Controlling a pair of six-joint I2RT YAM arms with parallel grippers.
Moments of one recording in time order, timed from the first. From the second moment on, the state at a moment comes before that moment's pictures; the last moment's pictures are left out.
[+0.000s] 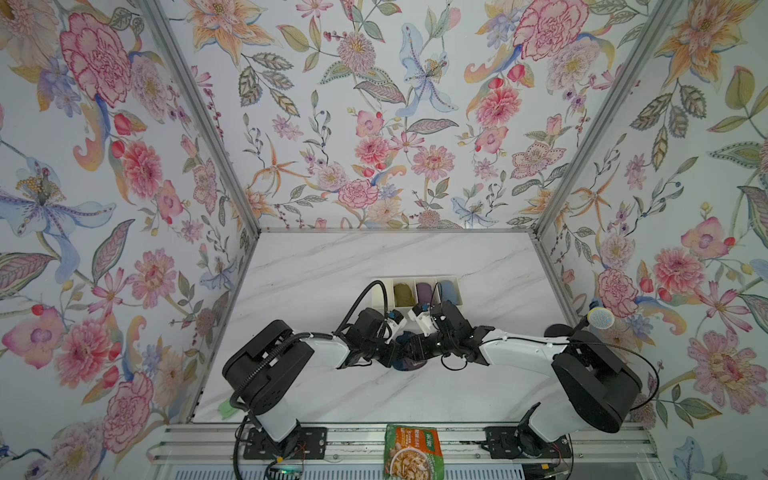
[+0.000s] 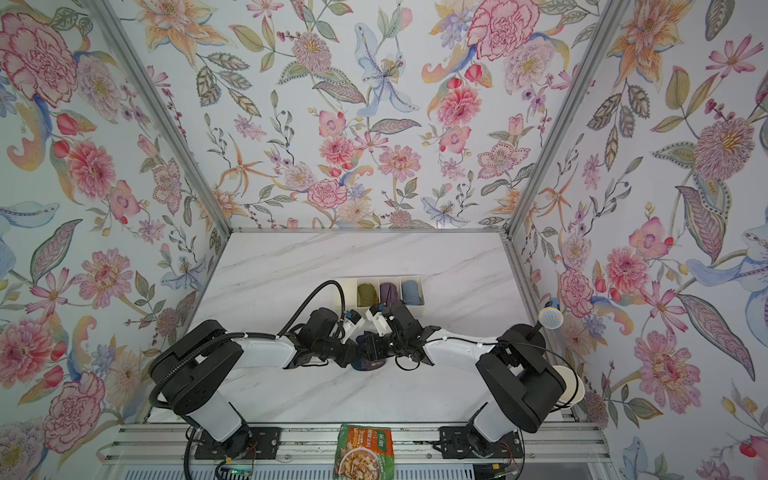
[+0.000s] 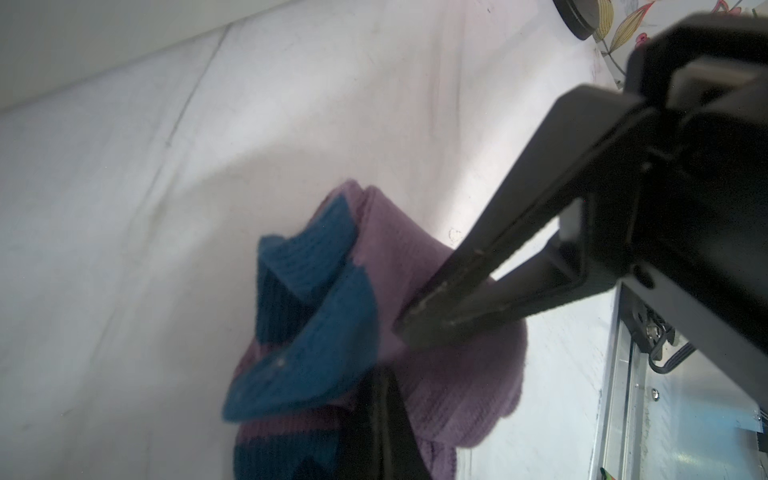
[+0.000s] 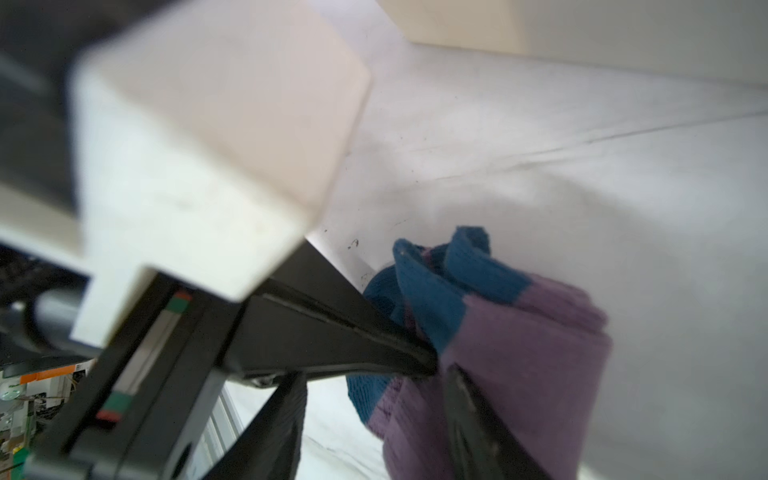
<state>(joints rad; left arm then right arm) -0.74 1.69 0.62 0.24 0.51 -0.29 0.76 1.52 0.68 0.01 -0.43 0.51</state>
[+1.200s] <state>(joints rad) -0.75 1.73 0.65 0.26 0.53 -0.29 0.66 1.50 0.61 -0.05 -0.40 0.53</state>
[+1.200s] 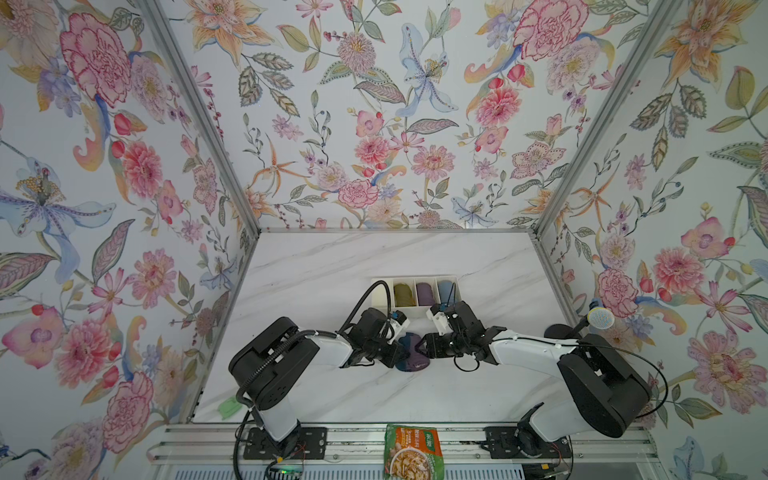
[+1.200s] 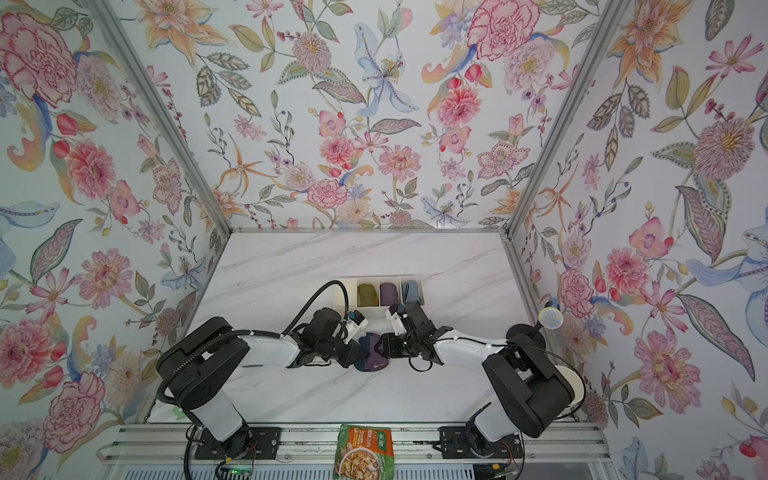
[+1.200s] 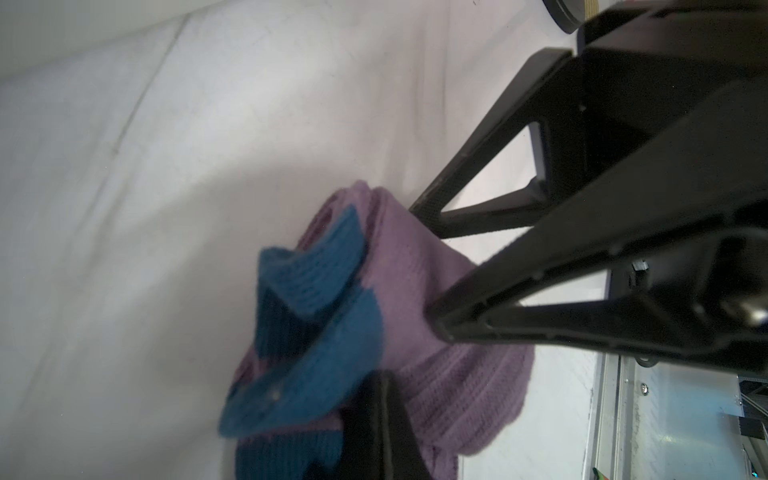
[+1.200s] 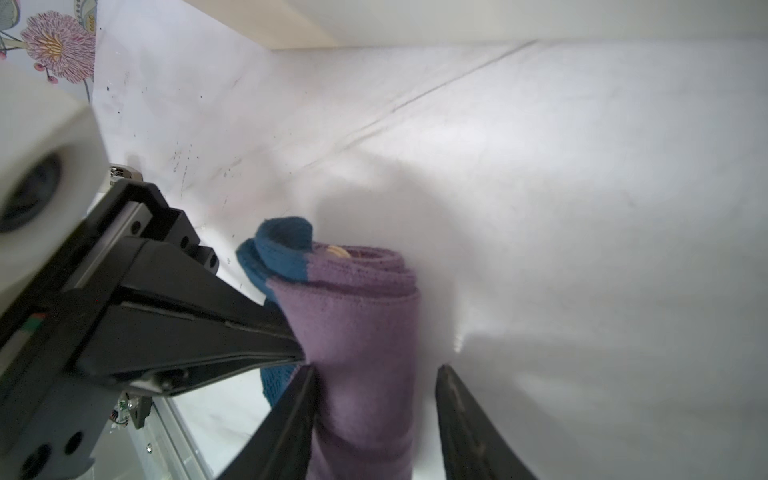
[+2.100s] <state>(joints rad) -0.75 1.75 0.65 0.28 0.55 -0.29 0.74 1.52 0.65 -0.09 -0.30 0.55</state>
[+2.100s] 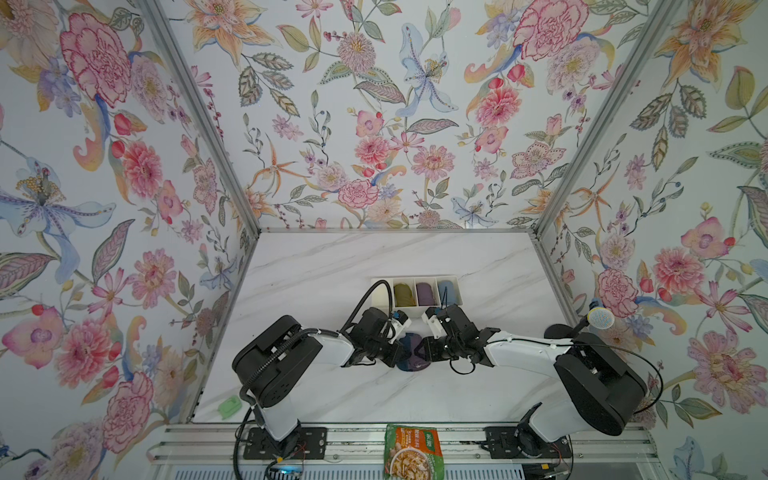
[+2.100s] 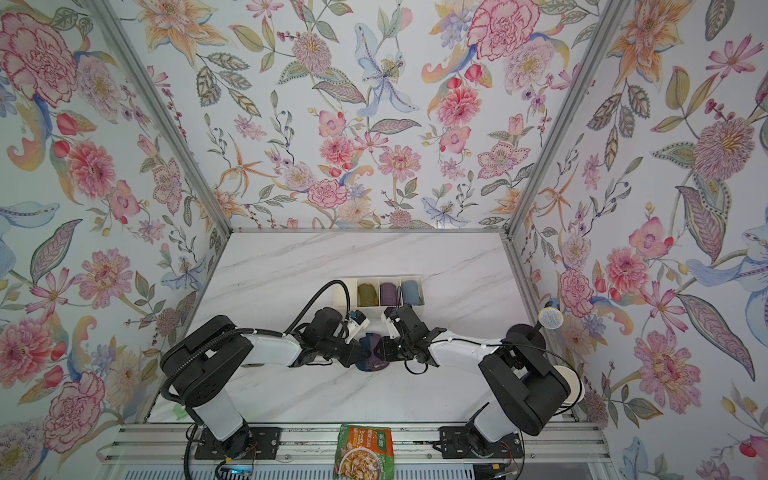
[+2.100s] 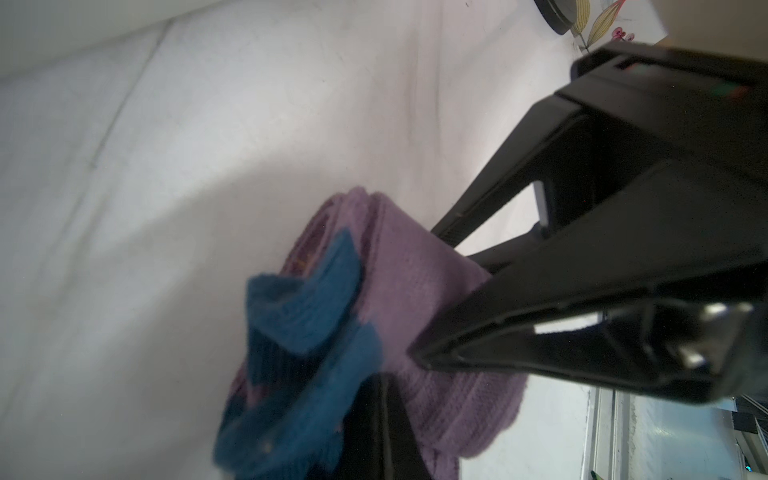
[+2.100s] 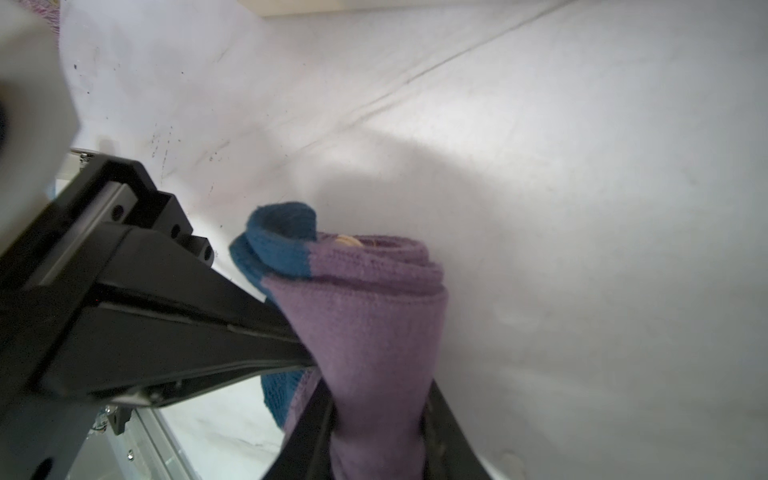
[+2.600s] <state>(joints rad) -0.71 1.71 0.63 0.26 0.55 -0.29 0.92 1.59 0.87 -0.40 0.05 0.50</state>
